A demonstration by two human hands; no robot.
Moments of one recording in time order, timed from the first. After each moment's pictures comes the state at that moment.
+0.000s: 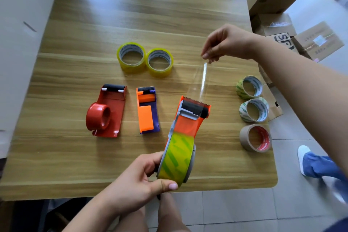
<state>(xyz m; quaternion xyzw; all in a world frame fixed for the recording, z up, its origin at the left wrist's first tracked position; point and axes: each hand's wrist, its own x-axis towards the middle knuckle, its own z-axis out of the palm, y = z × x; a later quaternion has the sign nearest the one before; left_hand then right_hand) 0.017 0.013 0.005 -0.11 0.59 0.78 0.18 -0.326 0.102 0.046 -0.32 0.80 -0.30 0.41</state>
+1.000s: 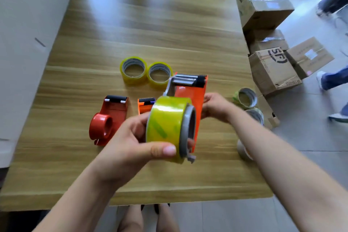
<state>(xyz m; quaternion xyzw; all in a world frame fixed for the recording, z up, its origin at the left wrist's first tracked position) -0.027 -0.013 0.066 -0.08 0.45 0.89 0.05 -0.252 0.146 -0.061 -0.05 0.74 -0.45 0.49</state>
